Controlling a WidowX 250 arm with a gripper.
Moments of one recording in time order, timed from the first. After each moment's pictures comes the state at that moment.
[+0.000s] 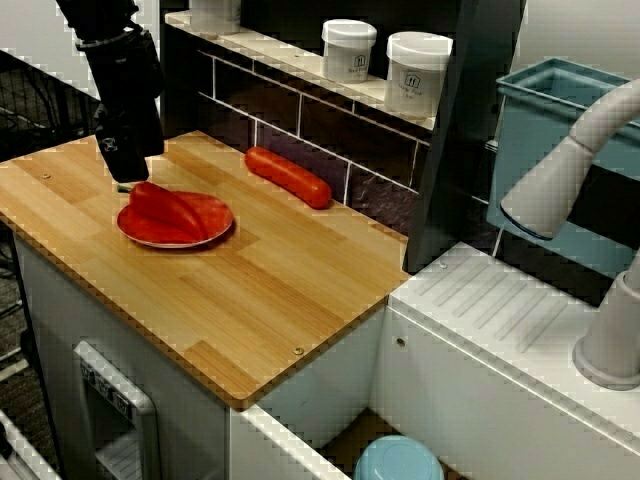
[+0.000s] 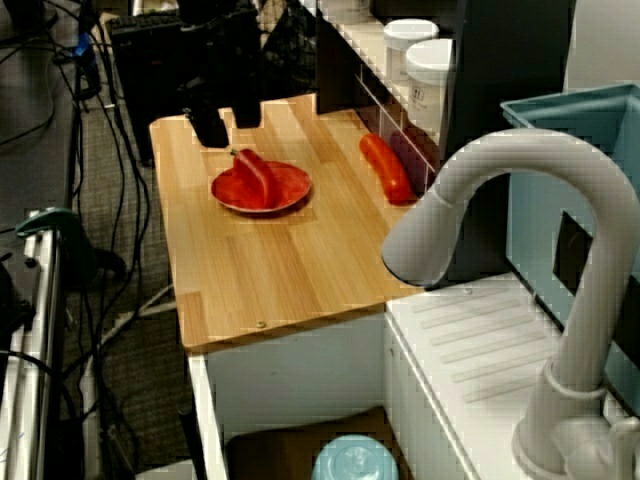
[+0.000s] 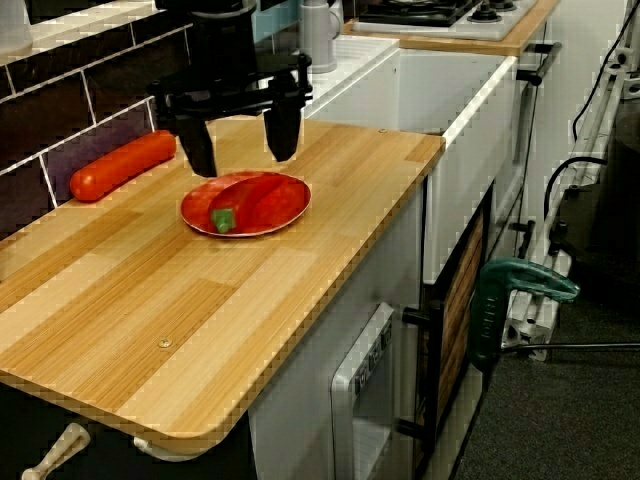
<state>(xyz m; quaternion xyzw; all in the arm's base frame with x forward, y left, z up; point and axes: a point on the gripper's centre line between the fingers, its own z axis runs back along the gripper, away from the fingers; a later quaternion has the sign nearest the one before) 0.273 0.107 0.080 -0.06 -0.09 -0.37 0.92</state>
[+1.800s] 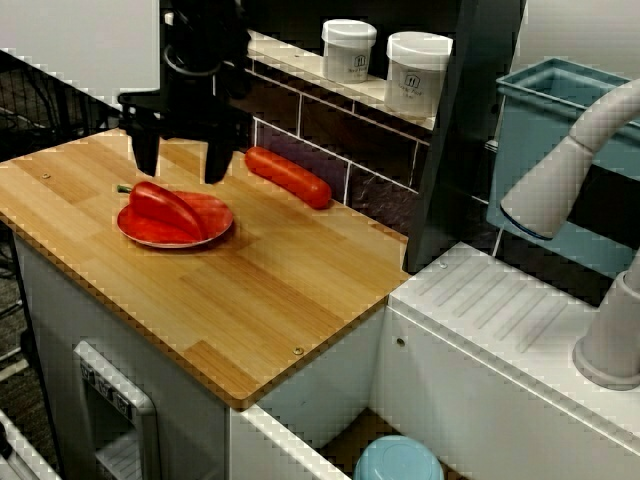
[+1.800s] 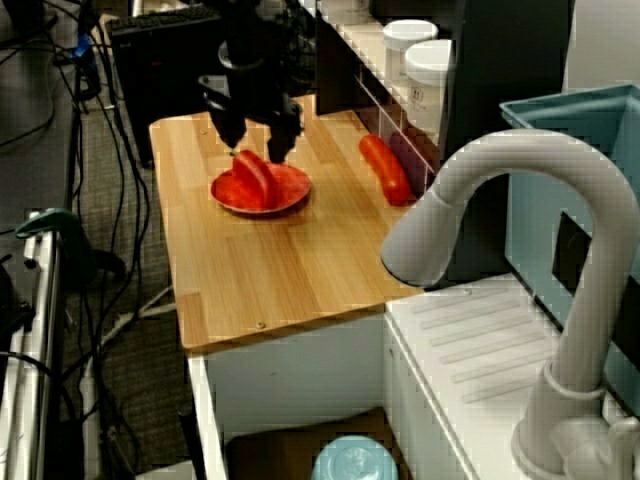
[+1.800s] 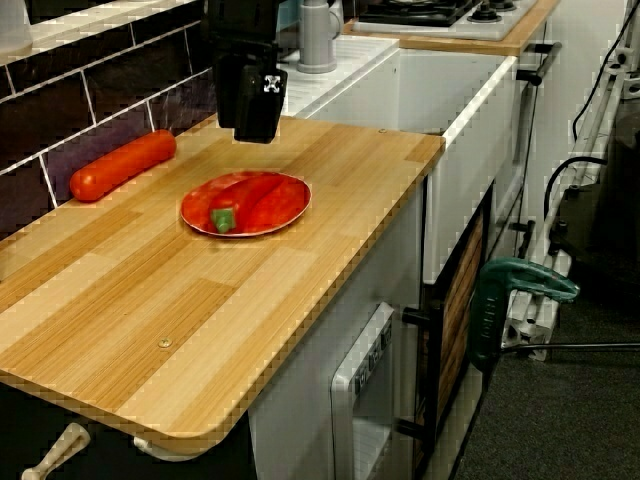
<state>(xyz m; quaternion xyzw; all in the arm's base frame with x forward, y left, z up) 0.298 0.066 0.079 0.12 -0.11 0.40 0.90</state>
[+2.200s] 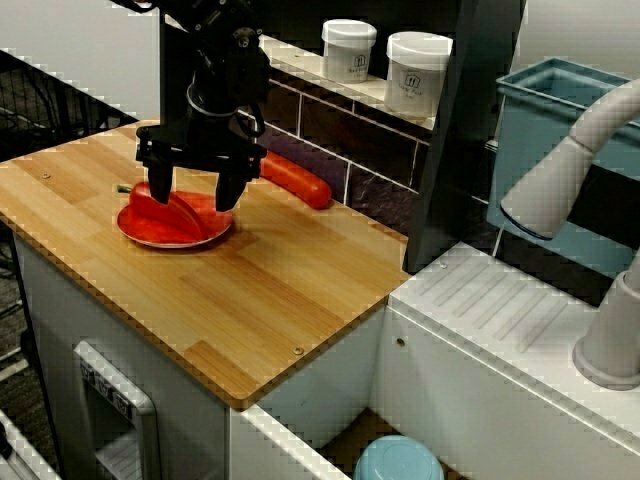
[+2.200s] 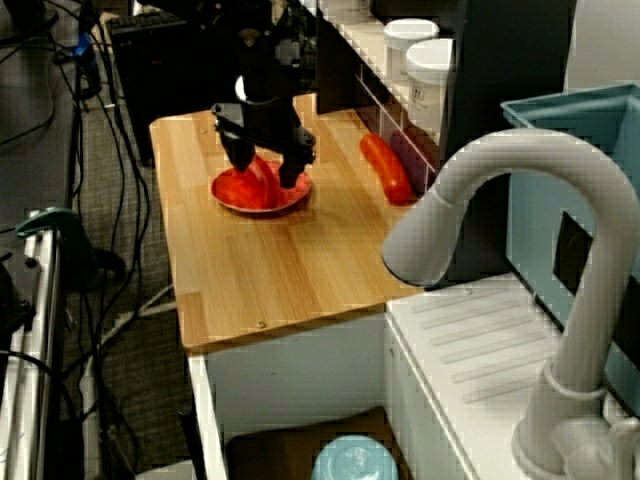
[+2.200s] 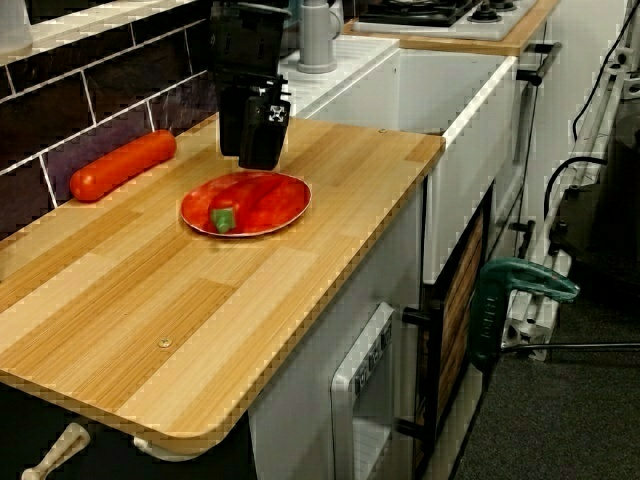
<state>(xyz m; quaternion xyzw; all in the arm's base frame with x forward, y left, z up) 0.300 0.061 0.054 0.14 -0.11 0.41 0.89</state>
